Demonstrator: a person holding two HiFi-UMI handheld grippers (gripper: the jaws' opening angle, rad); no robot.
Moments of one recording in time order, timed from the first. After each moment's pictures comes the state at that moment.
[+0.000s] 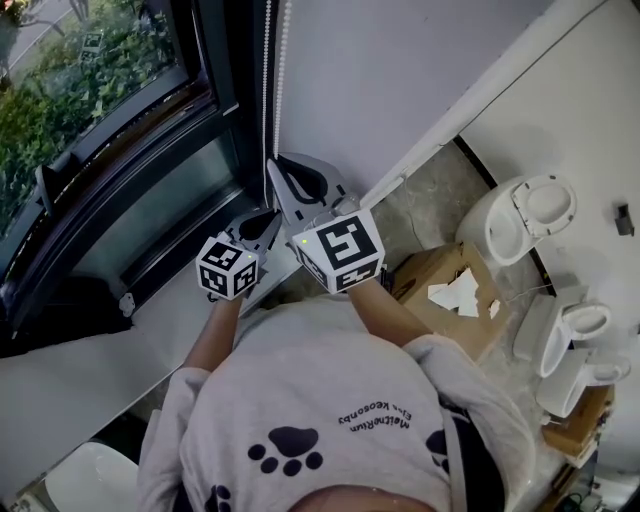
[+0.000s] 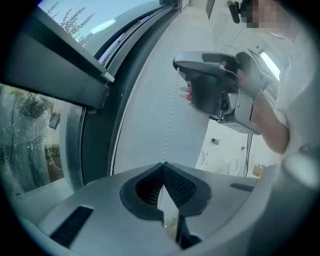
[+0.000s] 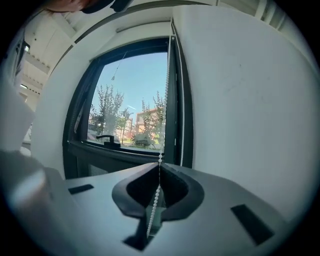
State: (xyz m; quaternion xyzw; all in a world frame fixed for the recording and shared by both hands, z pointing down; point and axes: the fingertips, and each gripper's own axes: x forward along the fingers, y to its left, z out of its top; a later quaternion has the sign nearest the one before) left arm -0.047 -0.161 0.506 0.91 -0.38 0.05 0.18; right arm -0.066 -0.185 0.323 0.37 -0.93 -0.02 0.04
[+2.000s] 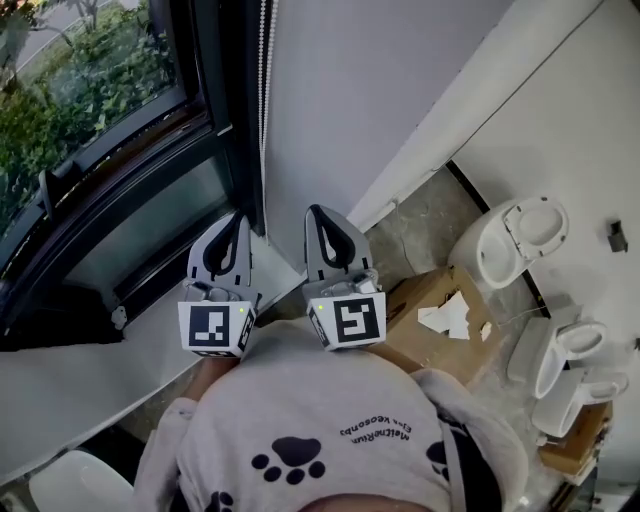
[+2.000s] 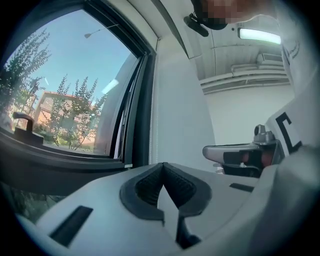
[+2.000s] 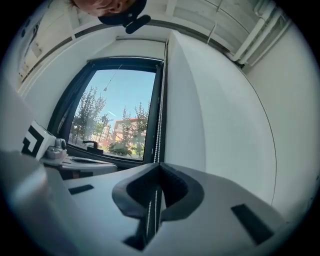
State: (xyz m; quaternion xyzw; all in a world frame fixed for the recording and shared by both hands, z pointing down) left arm -0.086 -0.127 0.336 0.81 -0.59 -0.03 -0.02; right arm 0.014 -0.138 0.312 0.50 -0.87 -0.06 -0.02
